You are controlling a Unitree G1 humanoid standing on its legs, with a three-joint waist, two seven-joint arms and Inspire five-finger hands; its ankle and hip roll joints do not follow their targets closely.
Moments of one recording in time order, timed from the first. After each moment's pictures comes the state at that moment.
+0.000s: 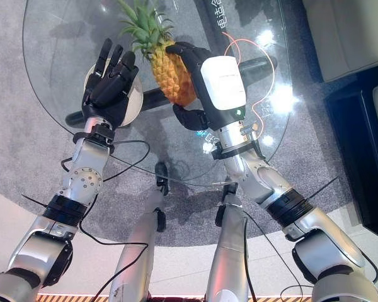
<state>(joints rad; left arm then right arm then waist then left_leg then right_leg) -0.76 0.38 -0.26 0.29 -1.24 -0.23 0.17 -0.82 -0.72 0.67 0.14 -0.41 -0.05 -0.61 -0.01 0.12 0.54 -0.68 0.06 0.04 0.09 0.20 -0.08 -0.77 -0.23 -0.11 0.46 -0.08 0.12</state>
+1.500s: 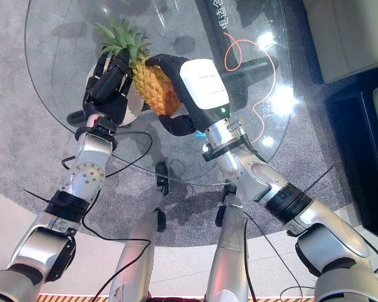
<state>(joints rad) -0.80 0.37 -0.28 0.29 -1.24 -0.20 0.37 -0.90 -0.75 0.78 0.10 -0.32 -0.02 -0.52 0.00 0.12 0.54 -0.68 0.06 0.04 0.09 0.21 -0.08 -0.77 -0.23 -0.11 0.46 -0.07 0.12</state>
